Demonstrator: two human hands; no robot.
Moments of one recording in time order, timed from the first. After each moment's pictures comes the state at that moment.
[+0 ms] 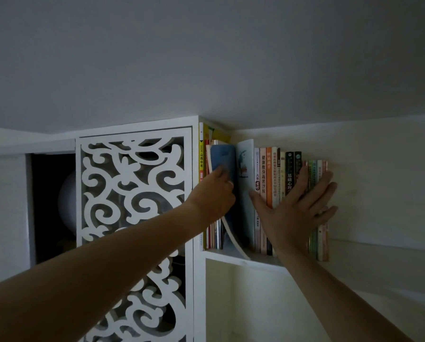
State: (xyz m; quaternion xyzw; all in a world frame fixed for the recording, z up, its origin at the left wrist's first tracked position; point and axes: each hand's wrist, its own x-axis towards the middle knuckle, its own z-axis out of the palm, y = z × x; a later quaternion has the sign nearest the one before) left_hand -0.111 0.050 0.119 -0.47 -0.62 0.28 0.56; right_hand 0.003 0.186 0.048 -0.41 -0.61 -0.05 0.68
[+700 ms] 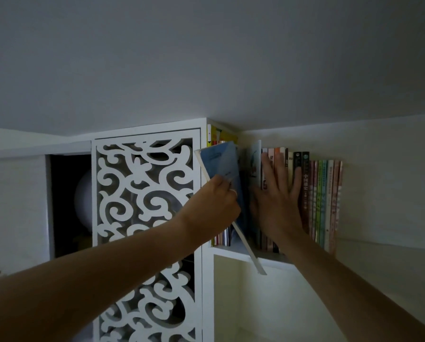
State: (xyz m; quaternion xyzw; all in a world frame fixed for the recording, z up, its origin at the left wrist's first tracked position) left_hand -0.086 -0.010 0.106 -0.52 -0.56 0.23 0.60; right_hand 0.002 0.175 0.069 -0.27 -0.78 -0.29 0.48
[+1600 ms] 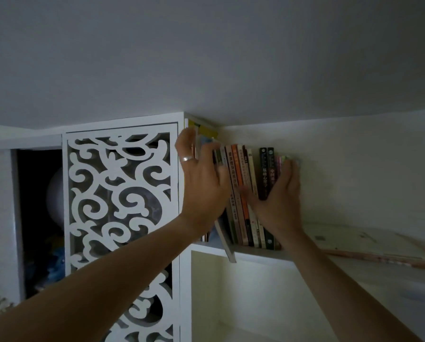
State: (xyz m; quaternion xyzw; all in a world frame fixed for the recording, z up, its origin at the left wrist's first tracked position) left_hand -0.053 0.045 0.106 -0.53 -0.45 -0.61 0.39; right_hand 0.043 0.181 0.067 -0.25 -0.74 0.12 0.61
